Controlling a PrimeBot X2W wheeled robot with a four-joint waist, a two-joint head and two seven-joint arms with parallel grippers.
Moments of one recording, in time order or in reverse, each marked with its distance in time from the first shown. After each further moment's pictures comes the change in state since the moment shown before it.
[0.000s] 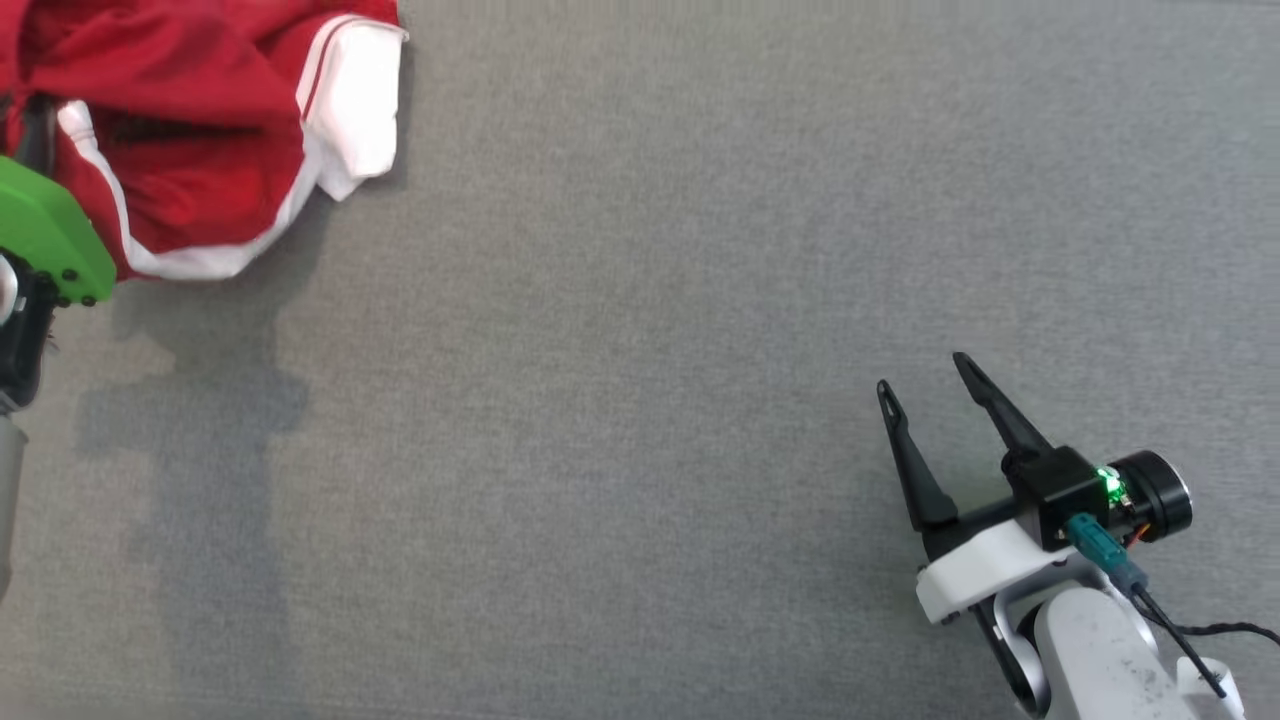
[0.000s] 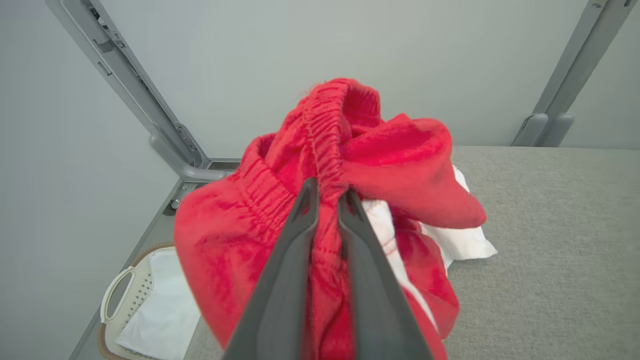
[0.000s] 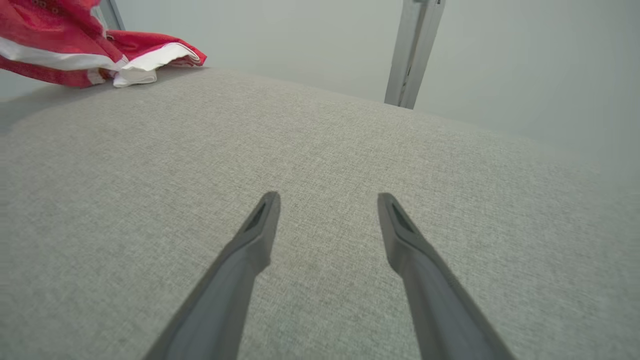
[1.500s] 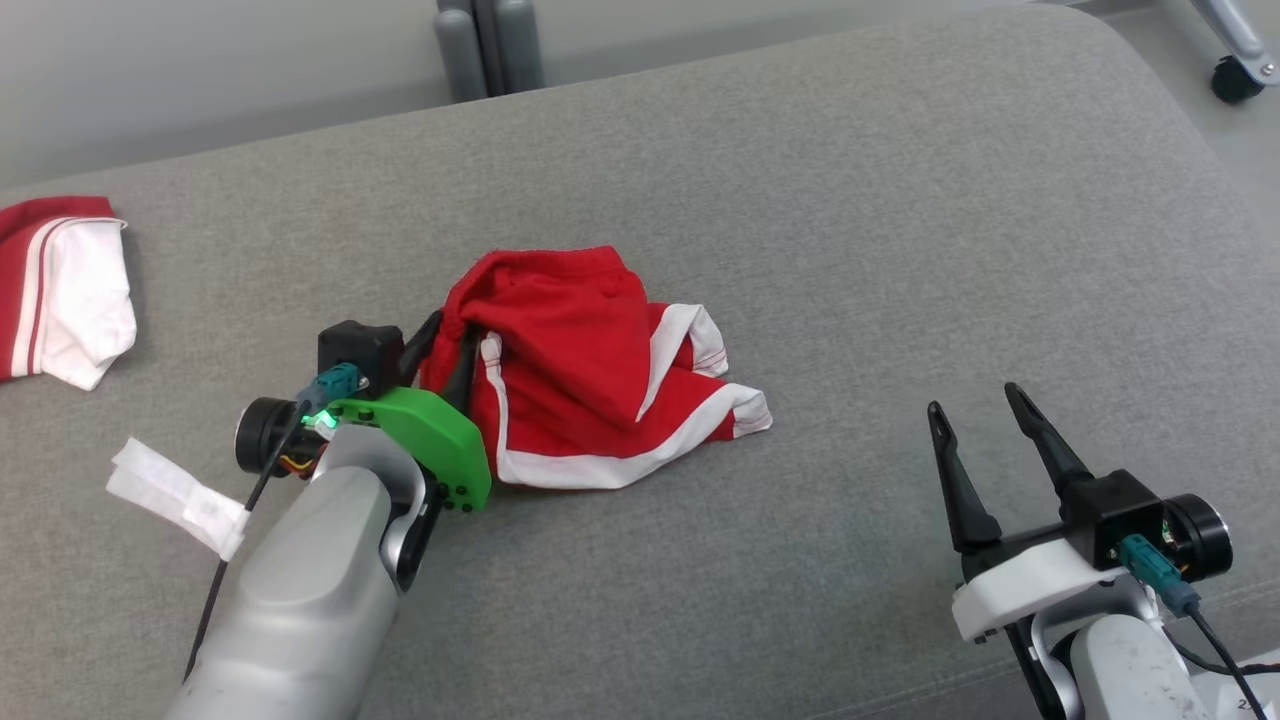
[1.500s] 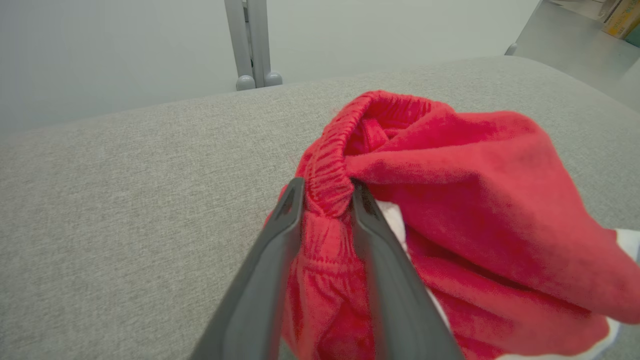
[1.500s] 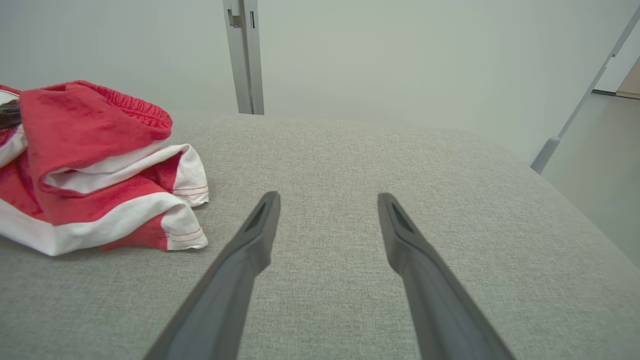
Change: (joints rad) left arm 0.178 -0.390 -0.257 0.251 0.024 -0.009 -0.347; right arm 0.061 -0.001 -0.072 0.003 0.077 0.000 0.000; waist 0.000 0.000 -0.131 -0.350
